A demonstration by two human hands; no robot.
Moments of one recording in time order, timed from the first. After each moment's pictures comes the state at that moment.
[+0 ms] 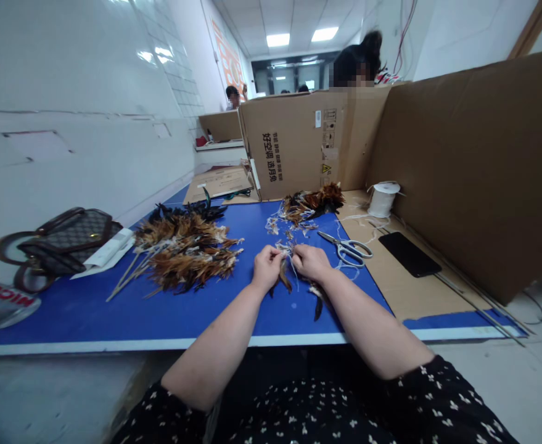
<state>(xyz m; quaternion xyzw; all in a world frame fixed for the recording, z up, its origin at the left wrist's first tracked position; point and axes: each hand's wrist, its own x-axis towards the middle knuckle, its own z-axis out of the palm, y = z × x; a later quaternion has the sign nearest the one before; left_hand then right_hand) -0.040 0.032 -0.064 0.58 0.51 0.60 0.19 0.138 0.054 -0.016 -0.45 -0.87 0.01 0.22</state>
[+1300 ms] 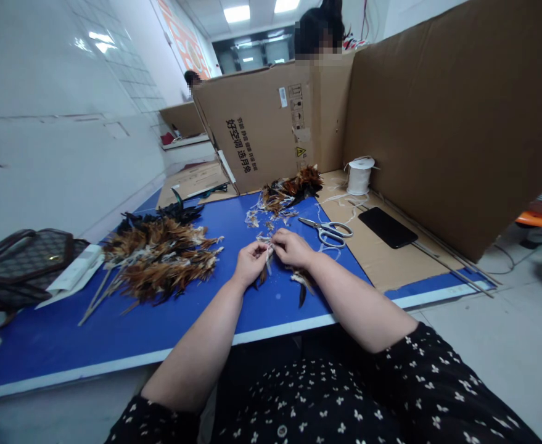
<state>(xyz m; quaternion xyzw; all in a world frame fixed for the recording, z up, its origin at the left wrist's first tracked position) -0.044 0.024 -0.056 0.65 0.45 0.54 0.30 0.146 0.063 -0.027 -0.27 -0.85 0.20 0.40</state>
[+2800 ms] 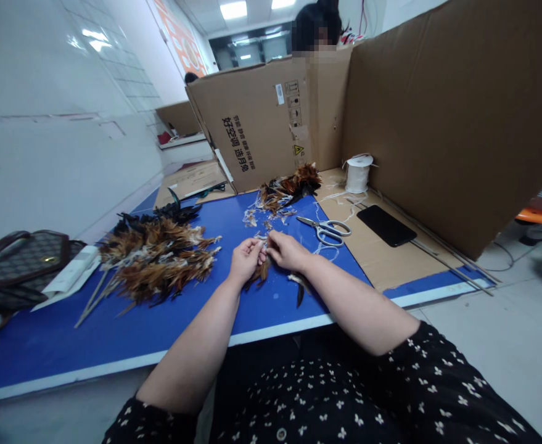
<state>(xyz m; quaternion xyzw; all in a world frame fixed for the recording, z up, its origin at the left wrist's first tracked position) -0.044 0.025 -0.048 0.56 0.46 0.56 0.40 0.139 0.055 -0.034 -0.26 -0.86 0.19 0.40</state>
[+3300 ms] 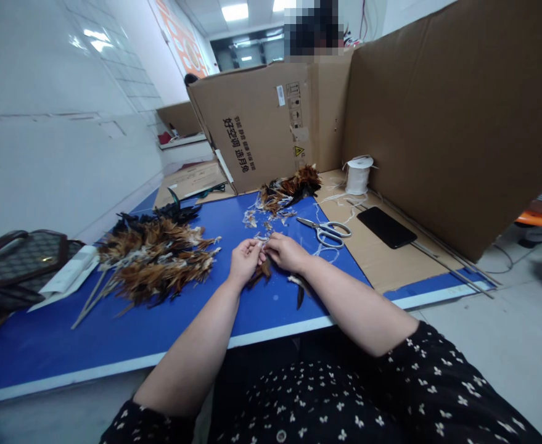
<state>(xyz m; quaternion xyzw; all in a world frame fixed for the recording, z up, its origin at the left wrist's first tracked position) -0.042 0.027 -0.049 0.54 0.48 0.57 0.39 0.135 0.062 -0.039 -0.23 -0.87 0.16 0.40</state>
